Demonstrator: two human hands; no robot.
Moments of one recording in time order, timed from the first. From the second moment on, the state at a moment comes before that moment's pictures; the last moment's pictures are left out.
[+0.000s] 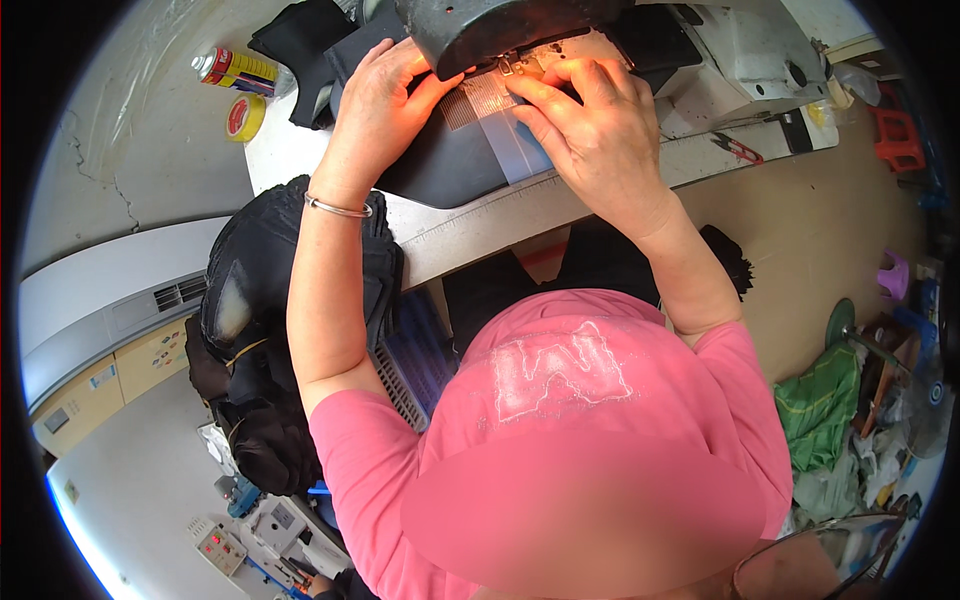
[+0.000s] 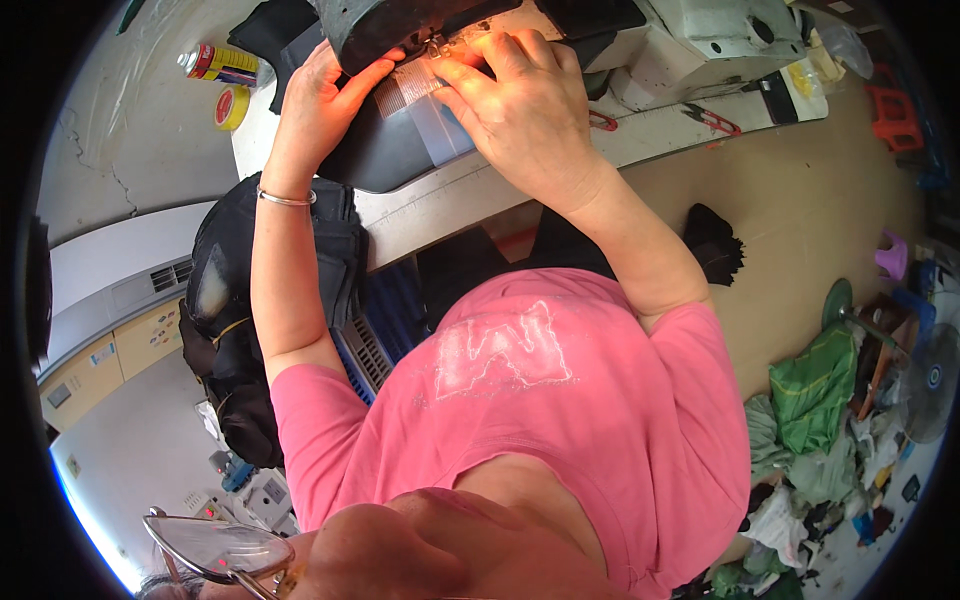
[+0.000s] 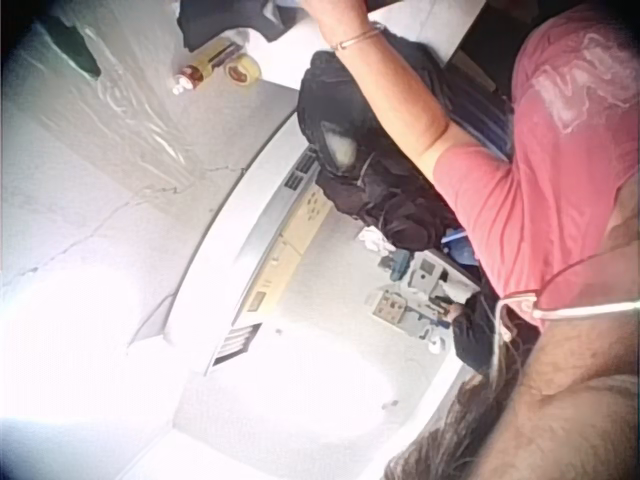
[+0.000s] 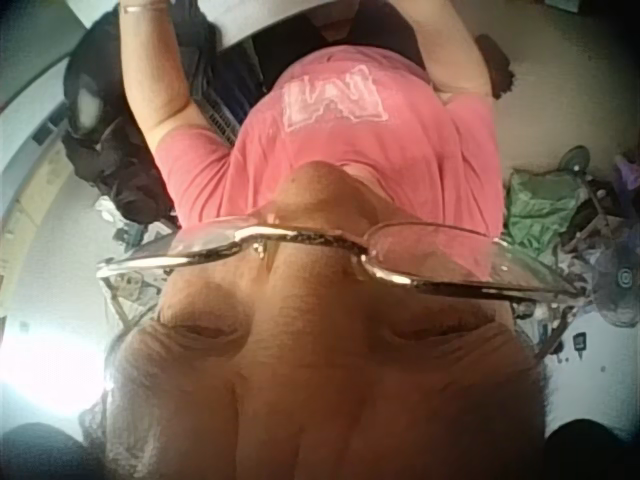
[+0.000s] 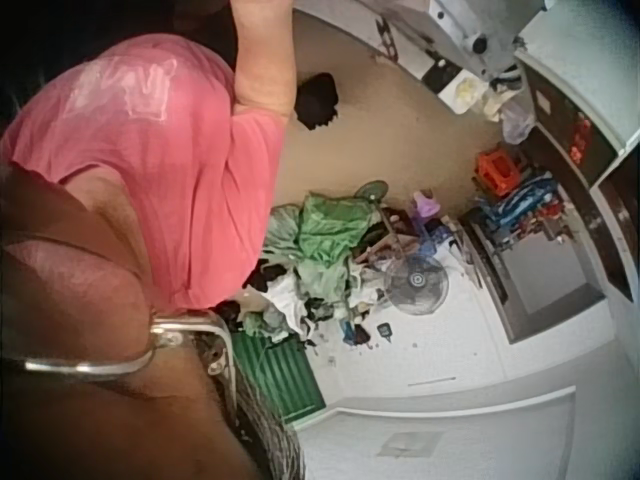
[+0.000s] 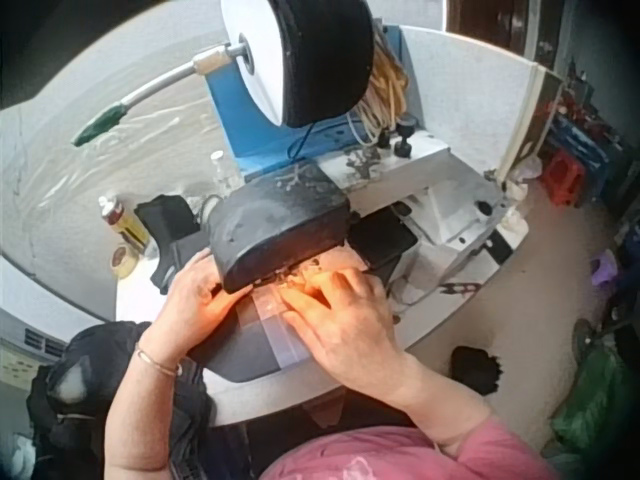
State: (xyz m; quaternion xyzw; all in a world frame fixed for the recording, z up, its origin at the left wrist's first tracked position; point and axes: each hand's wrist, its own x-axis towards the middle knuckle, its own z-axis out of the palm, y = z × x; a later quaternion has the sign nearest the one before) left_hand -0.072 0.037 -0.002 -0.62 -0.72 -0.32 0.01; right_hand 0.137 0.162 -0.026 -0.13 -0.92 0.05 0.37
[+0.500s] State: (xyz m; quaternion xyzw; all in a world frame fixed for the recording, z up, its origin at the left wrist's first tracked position) left_hand -0.079 0.032 0.004 -0.62 -0.72 -0.30 0.04; right_hand 0.137 0.162 -0.026 -0.12 -0.91 0.05 0.39
